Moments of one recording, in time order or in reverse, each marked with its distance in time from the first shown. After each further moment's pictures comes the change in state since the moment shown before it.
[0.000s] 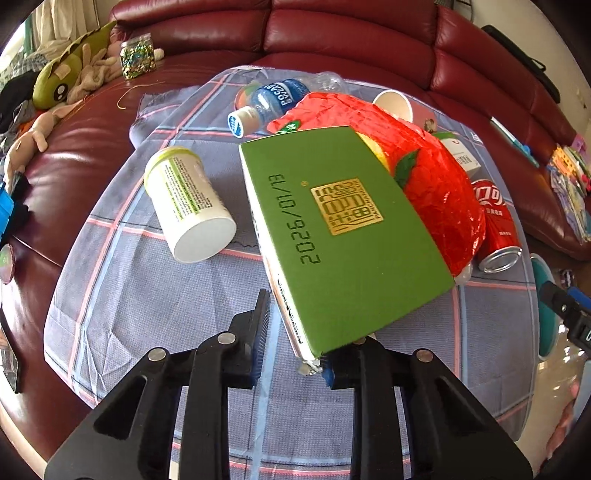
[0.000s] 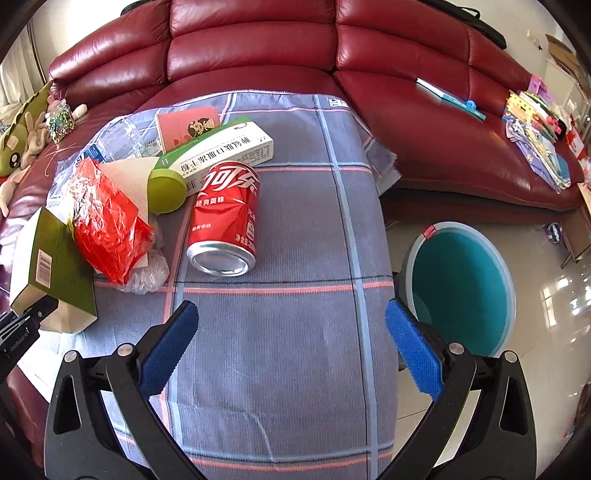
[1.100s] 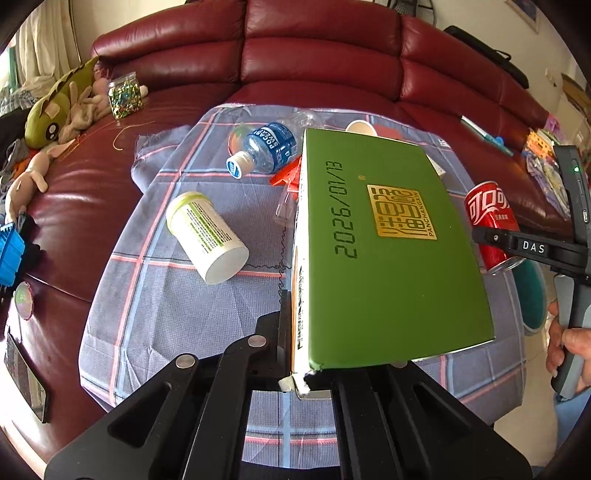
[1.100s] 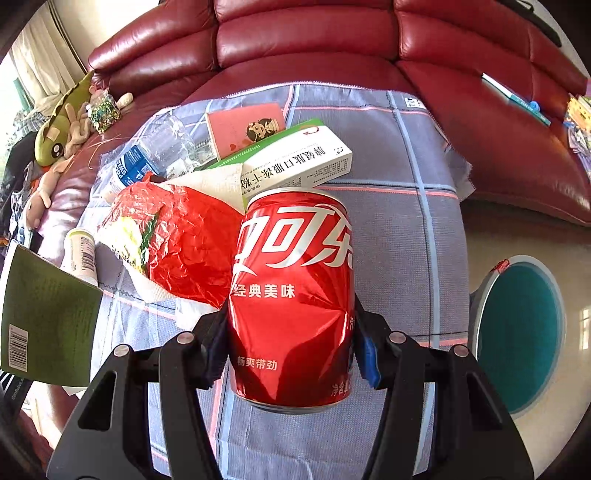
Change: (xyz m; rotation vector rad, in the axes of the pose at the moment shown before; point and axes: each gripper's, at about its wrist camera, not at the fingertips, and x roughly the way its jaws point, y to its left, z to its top) left arm -0.060 0.007 0.000 0.114 -0.095 -0.044; right arm 0.013 0.018 0.033 -0.049 0.049 0.214
